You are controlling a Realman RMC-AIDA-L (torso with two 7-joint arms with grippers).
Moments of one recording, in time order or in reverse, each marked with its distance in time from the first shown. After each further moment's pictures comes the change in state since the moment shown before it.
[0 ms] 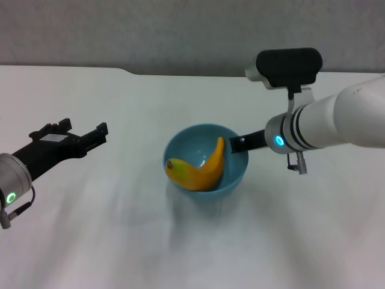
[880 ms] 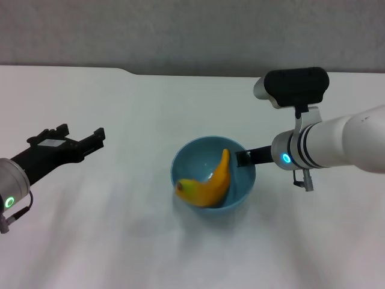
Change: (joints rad) left arm 0.002 0.000 -0.001 0.018 0.000 0.005 0.001; right arm -0.083 0.003 -0.046 0.036 -0.009 0.050 0.002
